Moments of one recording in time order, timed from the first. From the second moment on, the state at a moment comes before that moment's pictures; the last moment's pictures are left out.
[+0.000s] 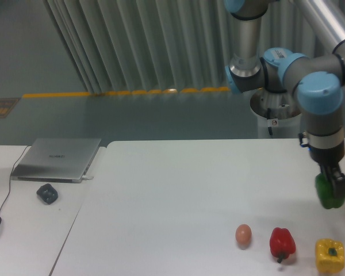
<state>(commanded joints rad) 2.48 -1.90 -1.40 -1.35 1.75 1.75</state>
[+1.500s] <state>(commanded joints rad) 2.82 -1.92 -1.46 -1.18 1.75 2.39</state>
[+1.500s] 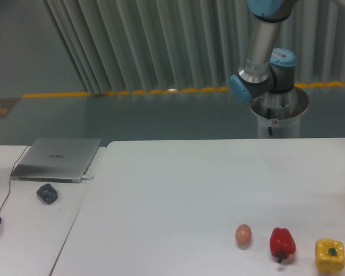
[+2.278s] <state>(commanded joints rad) 2.78 -1.90 -1.46 -1.19 1.62 2.20</state>
